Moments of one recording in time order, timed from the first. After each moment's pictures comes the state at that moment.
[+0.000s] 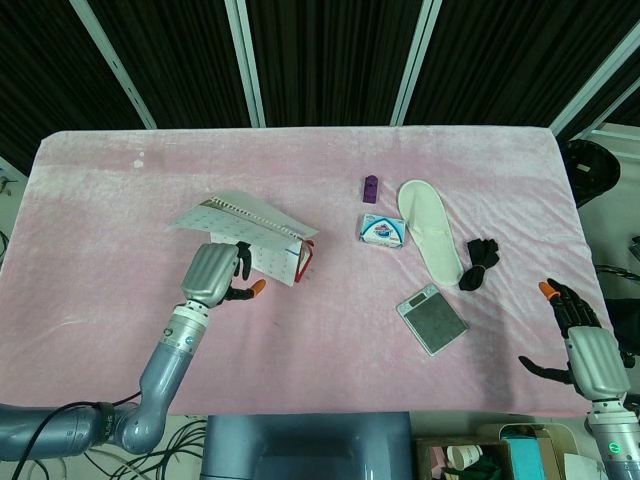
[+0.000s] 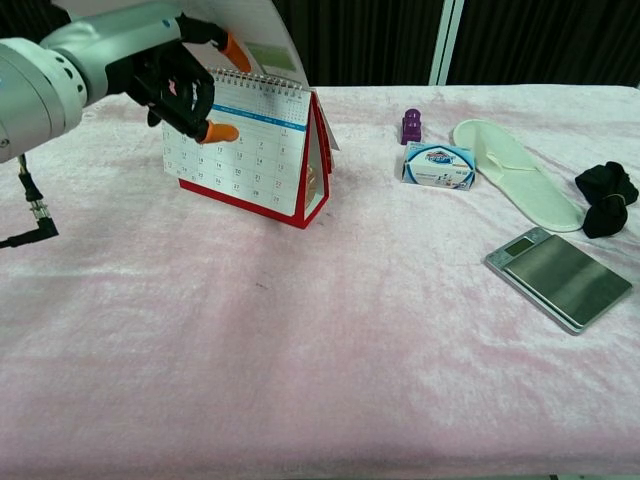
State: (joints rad) left arm -0.79 -1.54 -0.22 -1.80 0.97 1.28 0.41; right arm 0.11 -1.11 0.05 -1.59 -1.53 1.45 0.23
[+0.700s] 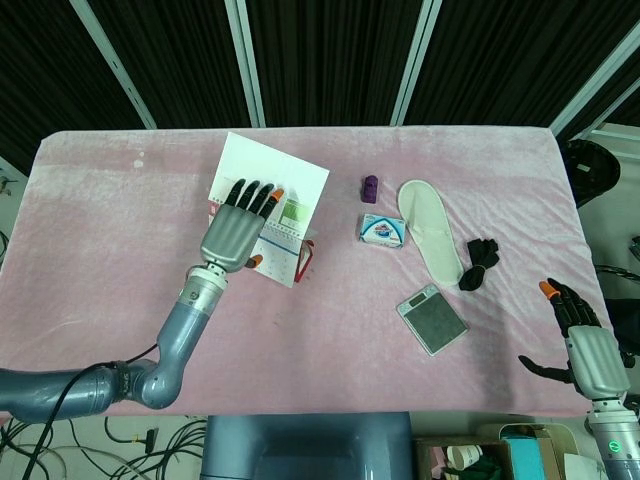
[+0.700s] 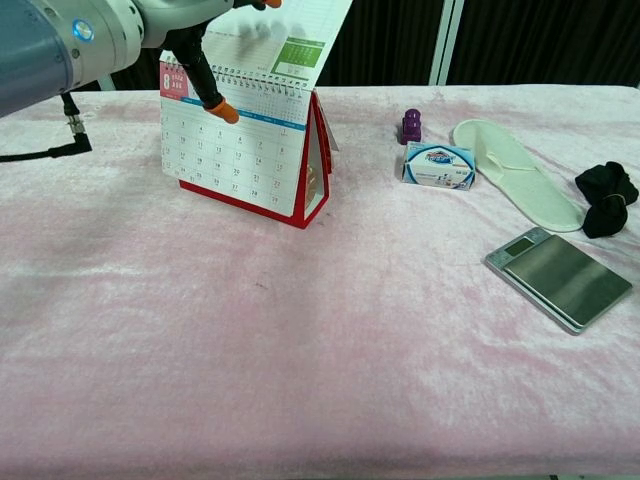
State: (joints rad) left arm -1.00 -1.51 -0.31 -1.63 0.77 1.10 0.85; right arm 0.11 -1.11 0.06 -1.60 -1.52 1.44 0.23
